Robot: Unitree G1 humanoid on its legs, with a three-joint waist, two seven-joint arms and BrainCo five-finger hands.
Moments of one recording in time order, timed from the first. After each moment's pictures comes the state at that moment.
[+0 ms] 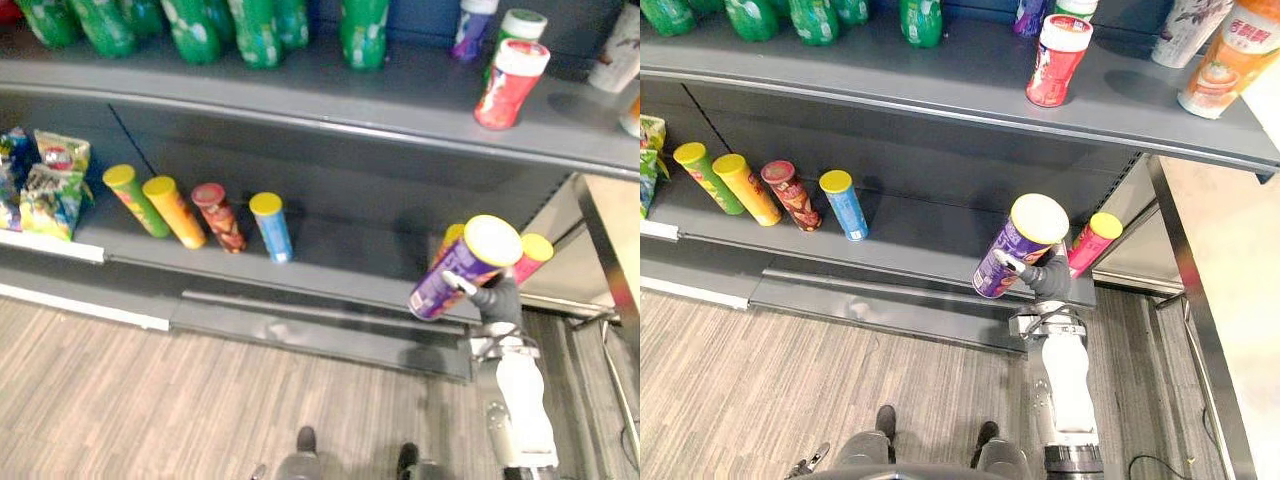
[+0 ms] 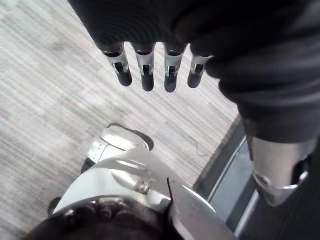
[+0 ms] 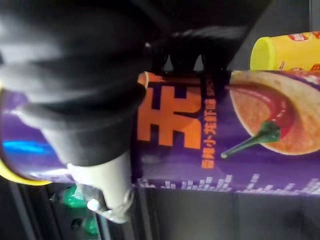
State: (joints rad) left arm 0.22 0.08 0.34 1.07 -0.19 -0.10 -0.02; right arm 0.05 -0.02 -0.02 -0.18 0.21 -0.21 0.01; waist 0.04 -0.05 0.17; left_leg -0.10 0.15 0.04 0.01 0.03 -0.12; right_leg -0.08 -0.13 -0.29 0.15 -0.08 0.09
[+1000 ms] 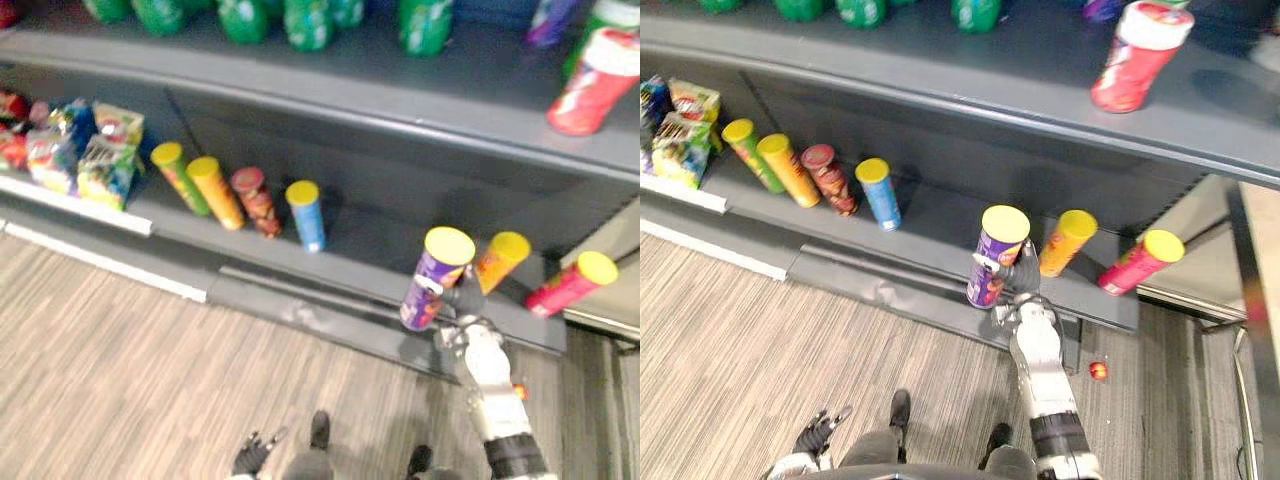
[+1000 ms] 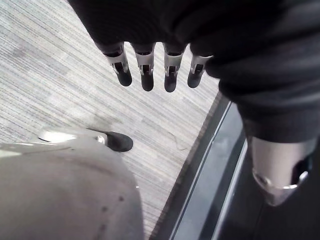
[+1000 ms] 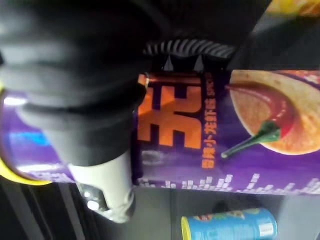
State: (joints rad) left arm 0.11 0.09 0.14 0.95 -0.12 -0.13 0.04; right arm -0.18 -0.03 0.05 0.14 0.10 -0.18 -0.10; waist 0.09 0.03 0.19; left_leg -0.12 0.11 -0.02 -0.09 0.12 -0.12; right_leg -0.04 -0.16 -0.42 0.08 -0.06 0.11
